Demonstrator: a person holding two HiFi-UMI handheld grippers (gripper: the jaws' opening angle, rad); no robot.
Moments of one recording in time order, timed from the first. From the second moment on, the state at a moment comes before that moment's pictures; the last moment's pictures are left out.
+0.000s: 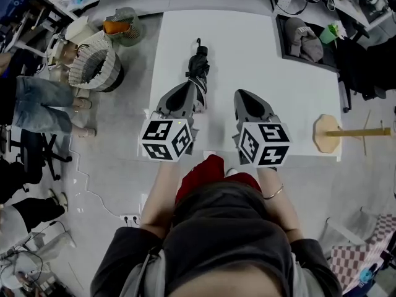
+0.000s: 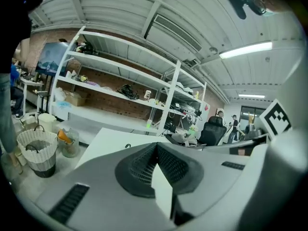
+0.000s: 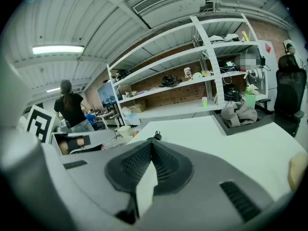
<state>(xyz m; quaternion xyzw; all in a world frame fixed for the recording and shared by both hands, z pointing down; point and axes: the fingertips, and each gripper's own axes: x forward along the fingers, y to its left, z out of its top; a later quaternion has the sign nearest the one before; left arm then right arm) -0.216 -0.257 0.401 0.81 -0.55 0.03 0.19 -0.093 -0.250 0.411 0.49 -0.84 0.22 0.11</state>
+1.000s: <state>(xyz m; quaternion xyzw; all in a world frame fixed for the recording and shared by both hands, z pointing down) -0.153 -0.126 0.314 0.82 -0.56 0.00 0.10 -0.022 -0.142 0.345 0.46 -0.87 0.17 0.04</state>
